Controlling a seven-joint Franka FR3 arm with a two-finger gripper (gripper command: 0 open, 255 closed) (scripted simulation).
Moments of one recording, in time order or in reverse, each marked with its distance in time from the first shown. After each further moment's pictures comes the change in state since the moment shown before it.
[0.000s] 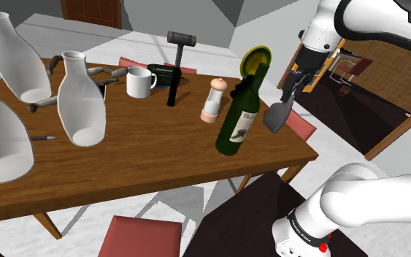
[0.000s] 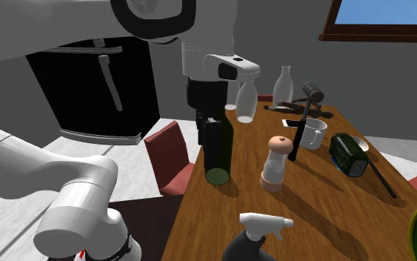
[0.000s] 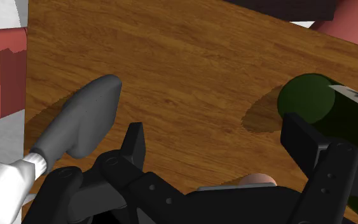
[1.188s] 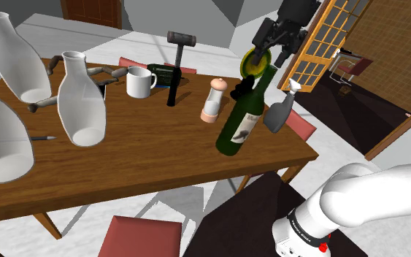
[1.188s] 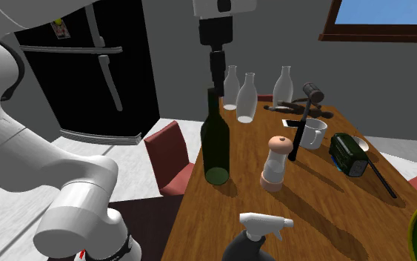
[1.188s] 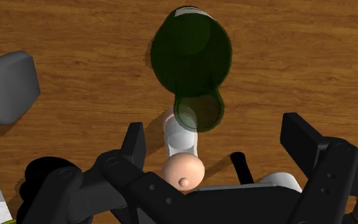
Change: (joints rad) arm -0.007 0.191 0.222 0.367 0.207 -0.036 0.429
